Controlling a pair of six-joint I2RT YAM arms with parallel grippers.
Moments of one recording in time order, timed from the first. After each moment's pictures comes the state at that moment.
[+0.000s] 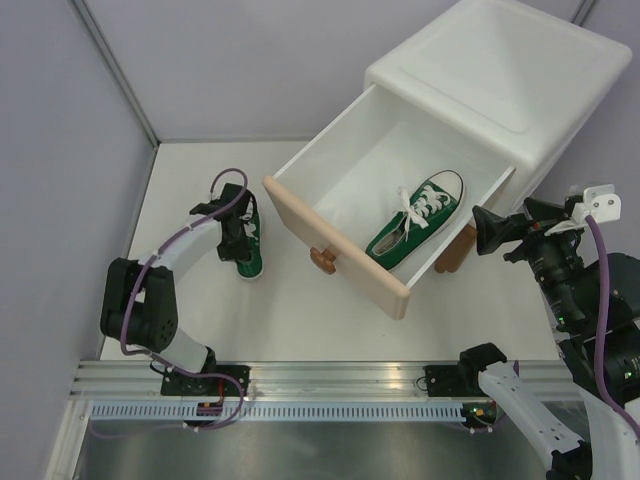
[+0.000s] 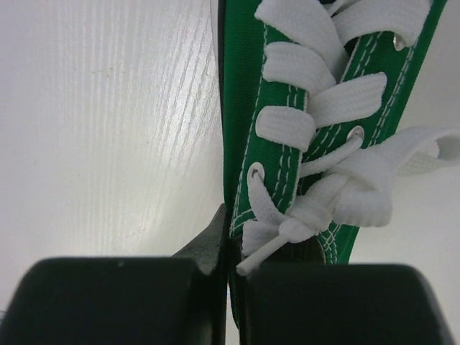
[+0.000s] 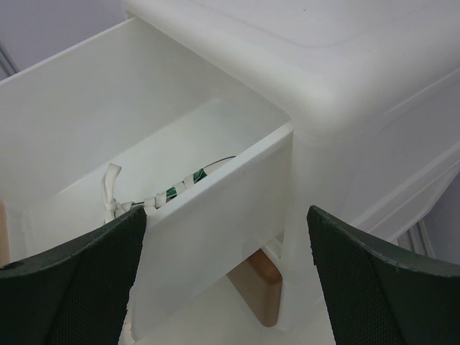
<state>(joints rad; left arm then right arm) -0.26 1.57 1.04 -0.73 -0.26 -0.51 0.31 0.60 1.34 -0.68 0.11 0.09</state>
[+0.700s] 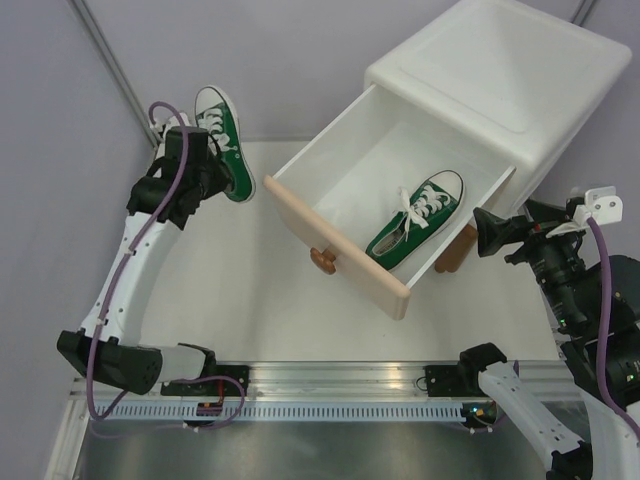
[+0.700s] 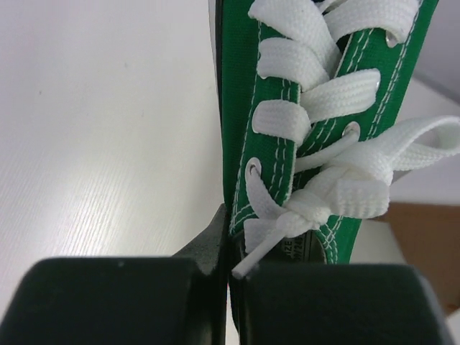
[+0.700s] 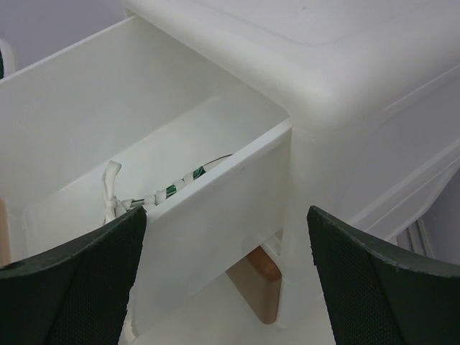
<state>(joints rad) -0.26 1.31 1.51 -0.84 -0.30 -0.59 0.31 0.59 1.35 -0.70 0.11 0.09</state>
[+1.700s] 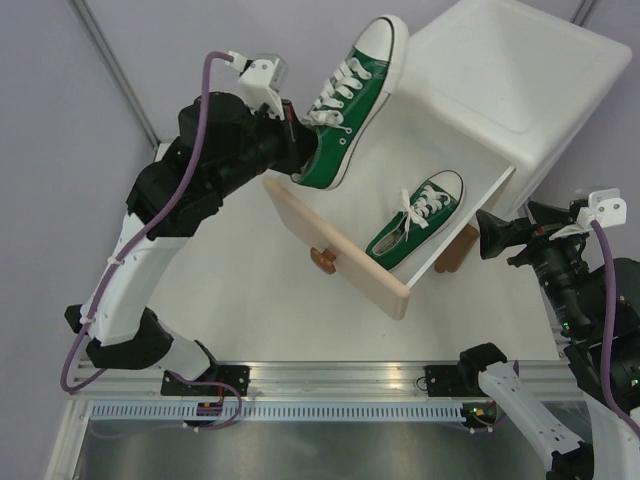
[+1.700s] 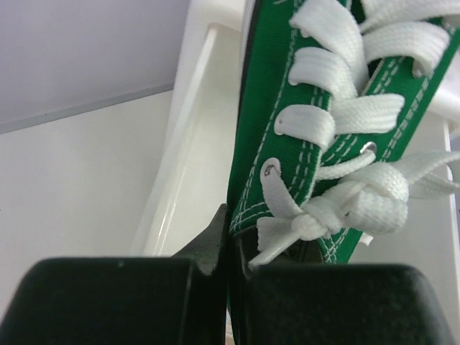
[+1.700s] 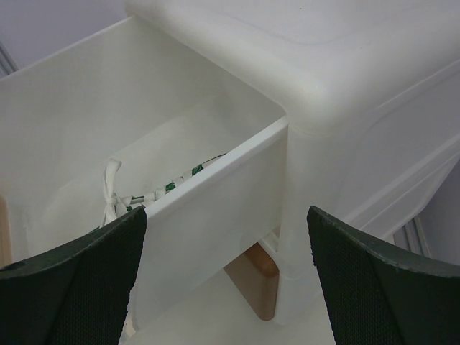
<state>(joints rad) -0.79 1.48 2.21 -0.89 -0.13 -0.36 0.31 0.59 1.36 -0.72 0.11 0.08</state>
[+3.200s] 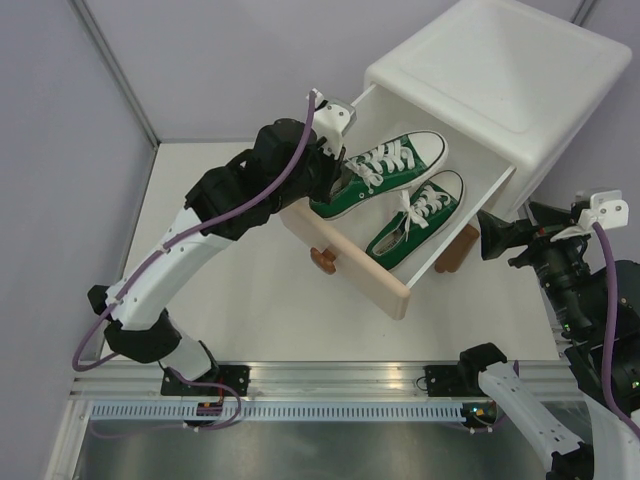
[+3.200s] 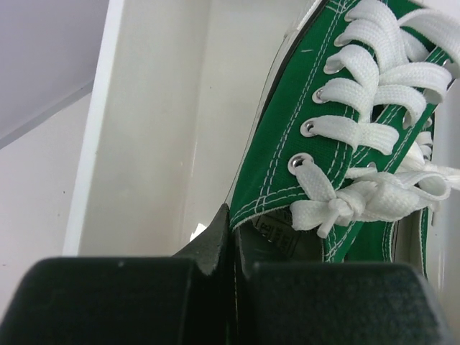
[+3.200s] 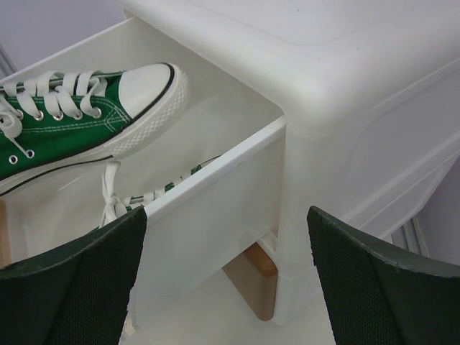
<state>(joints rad) -0.95 1.57 2.09 -0.91 -0.28 -0.10 0.31 0.59 1.36 -0.72 0.11 0.08</state>
